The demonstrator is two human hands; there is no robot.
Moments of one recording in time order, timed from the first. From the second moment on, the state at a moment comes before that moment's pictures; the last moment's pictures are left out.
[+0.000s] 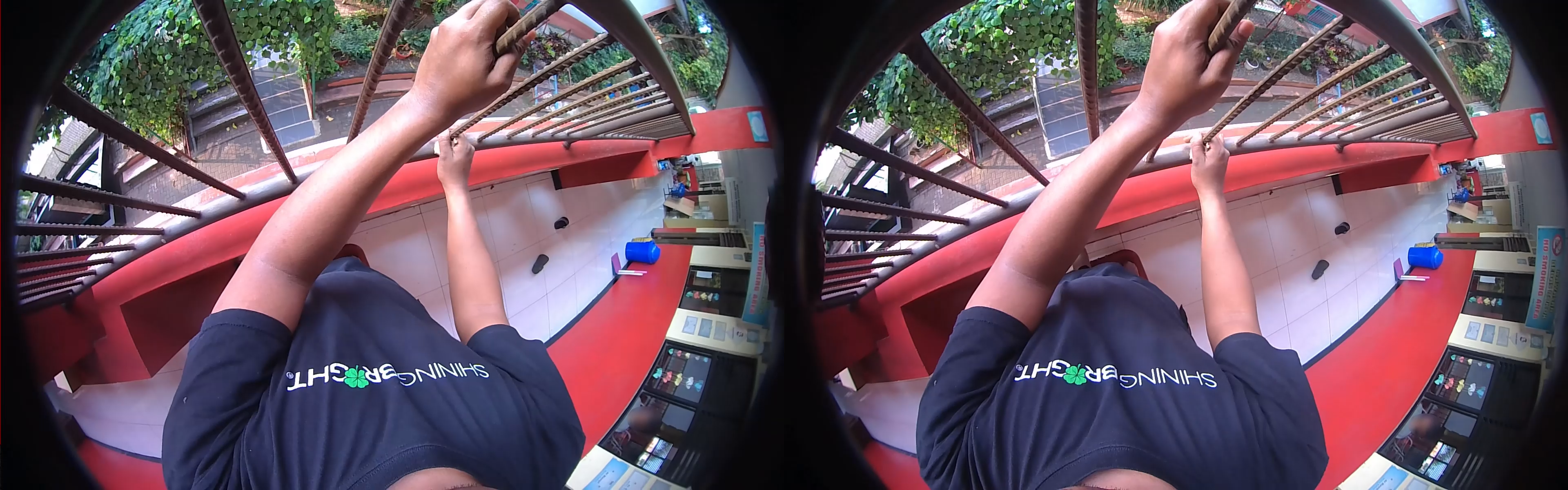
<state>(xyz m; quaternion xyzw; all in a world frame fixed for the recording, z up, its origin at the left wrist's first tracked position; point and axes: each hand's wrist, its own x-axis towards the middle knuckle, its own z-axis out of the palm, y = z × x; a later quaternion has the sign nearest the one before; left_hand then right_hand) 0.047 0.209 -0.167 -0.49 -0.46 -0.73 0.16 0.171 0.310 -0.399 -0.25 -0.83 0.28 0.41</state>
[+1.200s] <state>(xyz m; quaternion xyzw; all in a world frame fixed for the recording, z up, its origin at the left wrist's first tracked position) 0.045 0.207 -0.164 -0.50 -0.44 -0.72 0.17 0.168 0.311 -0.350 -0.25 -0.79 0.35 0.42</state>
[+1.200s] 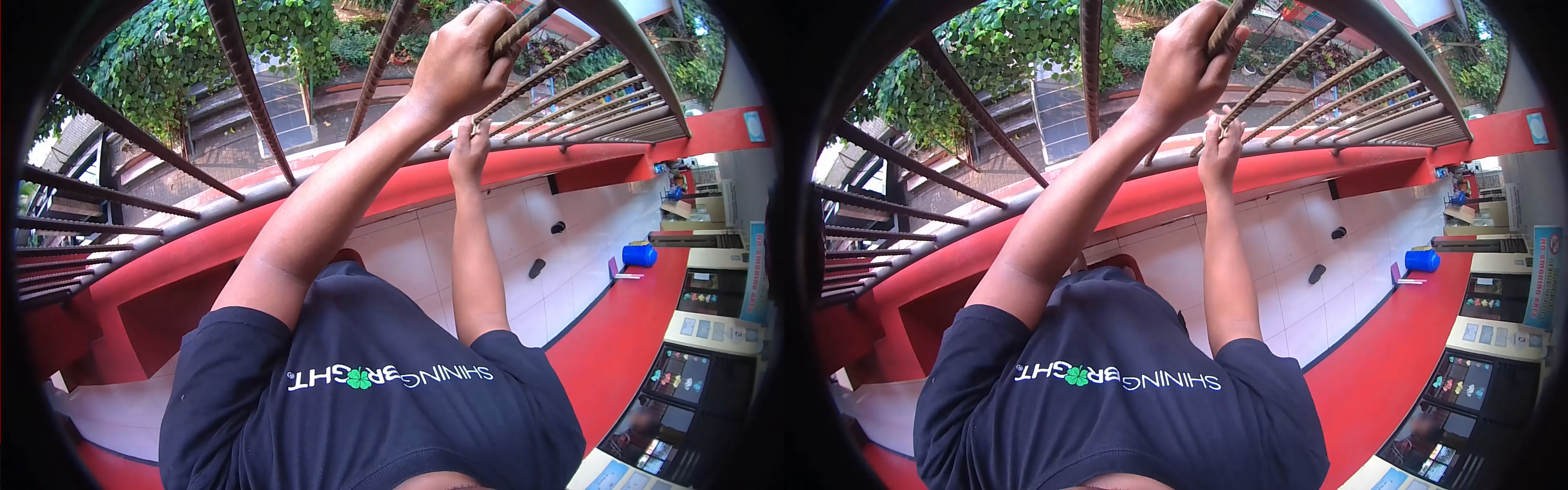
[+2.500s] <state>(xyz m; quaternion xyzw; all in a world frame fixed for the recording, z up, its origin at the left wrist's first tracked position) 0.053 0.210 -0.167 -0.47 -0.51 -0.70 0.15 0.171 0.307 -0.223 -0.09 -0.73 0.47 0.50</state>
